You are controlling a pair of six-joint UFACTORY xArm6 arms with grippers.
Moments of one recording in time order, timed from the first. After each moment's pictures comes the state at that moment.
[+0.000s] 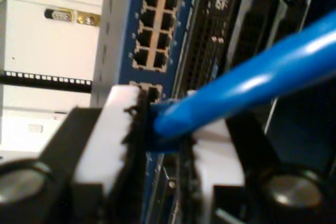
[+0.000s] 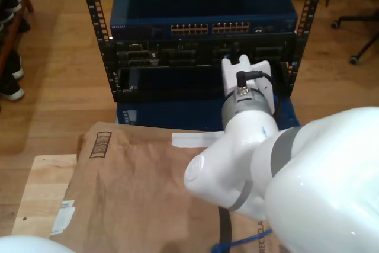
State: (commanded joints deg) left arm 93.9 -28.6 -6.8 10.8 63.7 -11.8; right arm 41.8 10.1 -44.6 58.1 -53.3 47.5
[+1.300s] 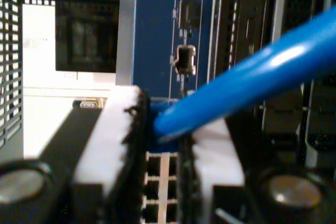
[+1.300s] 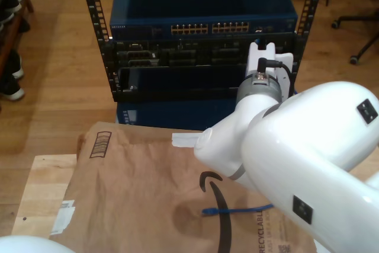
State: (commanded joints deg) left arm 93.9 -28.6 -6.8 10.8 63.7 -11.8; right arm 33.8 22.8 -55.6 57.7 -59.5 56.1
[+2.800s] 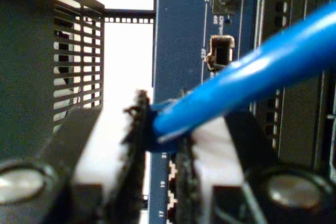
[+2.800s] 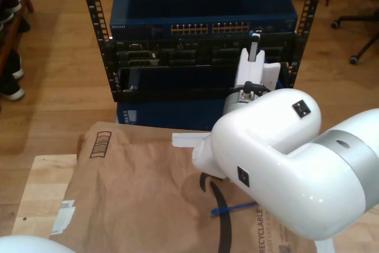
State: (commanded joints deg) left arm 93.9 -28.6 -6.8 10.8 63.7 -11.8; right arm 30.4 42.3 -68.7 45.2 -78.7 70.2
